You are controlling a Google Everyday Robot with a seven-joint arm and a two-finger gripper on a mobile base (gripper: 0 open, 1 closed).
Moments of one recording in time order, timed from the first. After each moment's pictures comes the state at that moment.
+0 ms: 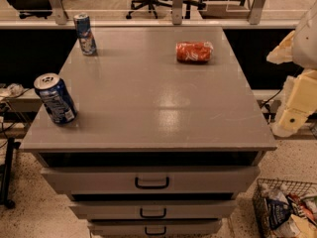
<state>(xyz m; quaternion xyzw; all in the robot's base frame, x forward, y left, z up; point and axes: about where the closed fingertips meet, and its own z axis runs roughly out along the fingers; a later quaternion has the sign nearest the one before) 0.438 -0.217 0.976 -0.60 0.78 -0.03 0.16</state>
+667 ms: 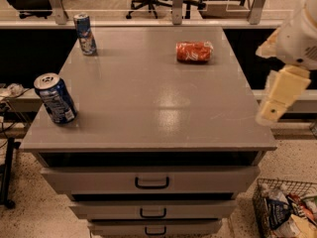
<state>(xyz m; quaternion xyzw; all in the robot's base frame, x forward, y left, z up) 0.469 -0.206 0.968 -0.60 0.78 -0.04 0.18</state>
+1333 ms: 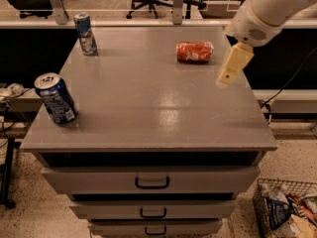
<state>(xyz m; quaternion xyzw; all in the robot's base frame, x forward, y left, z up) 0.606 -0.176 0.945 -0.60 0.76 -0.05 0.25</state>
